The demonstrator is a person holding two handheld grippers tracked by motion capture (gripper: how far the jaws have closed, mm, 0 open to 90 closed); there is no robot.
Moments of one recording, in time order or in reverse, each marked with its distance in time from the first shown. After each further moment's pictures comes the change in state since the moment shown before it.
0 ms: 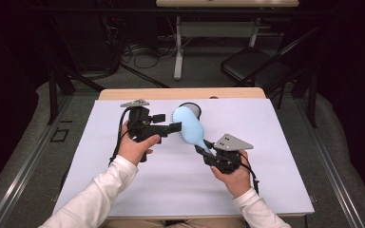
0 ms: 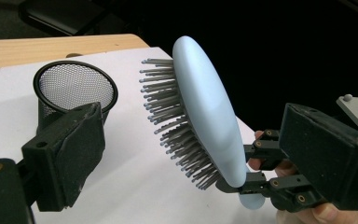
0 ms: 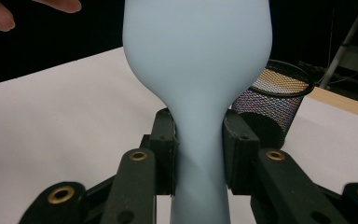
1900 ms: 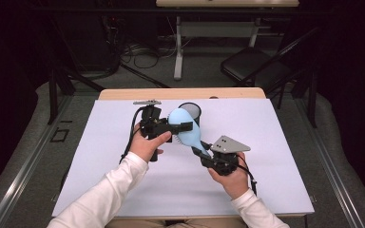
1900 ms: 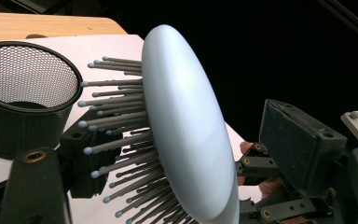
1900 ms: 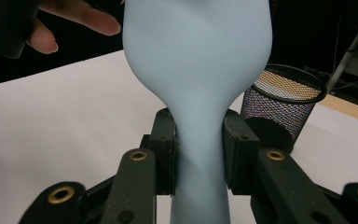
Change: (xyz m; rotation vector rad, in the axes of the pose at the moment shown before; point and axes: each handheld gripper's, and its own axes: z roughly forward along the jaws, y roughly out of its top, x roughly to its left) left arm -0.002 0.000 0.030 0.040 -0.089 -0.072; right arm 0.008 0.001 0.002 -0.008 0.017 -0.024
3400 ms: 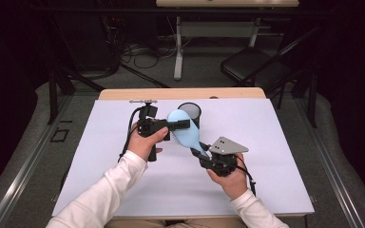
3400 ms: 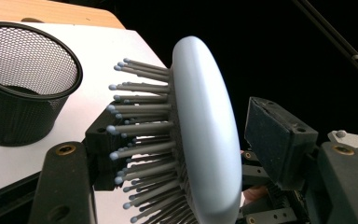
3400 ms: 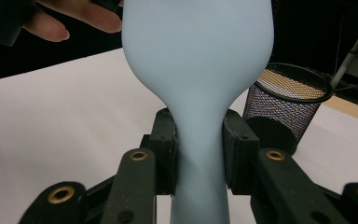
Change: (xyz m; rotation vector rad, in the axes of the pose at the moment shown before) left arm 0.008 0.000 -0.004 -0.007 -0.034 -0.107; right arm 0.003 -0.003 0.003 0.003 0.004 -0.014
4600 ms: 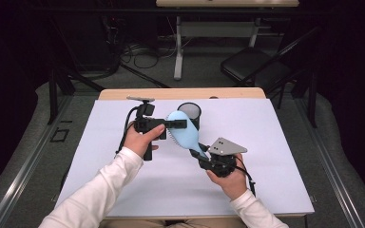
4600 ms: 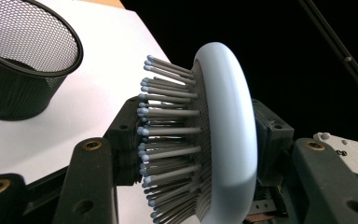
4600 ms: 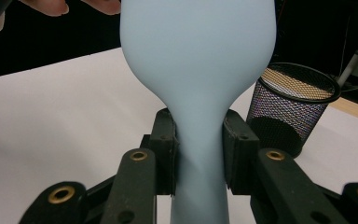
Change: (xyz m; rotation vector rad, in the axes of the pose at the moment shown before) left arm 0.003 0.006 -0.008 0.069 -0.012 -0.104; right arm 0.002 -0.001 0.001 0.004 0.016 -0.010
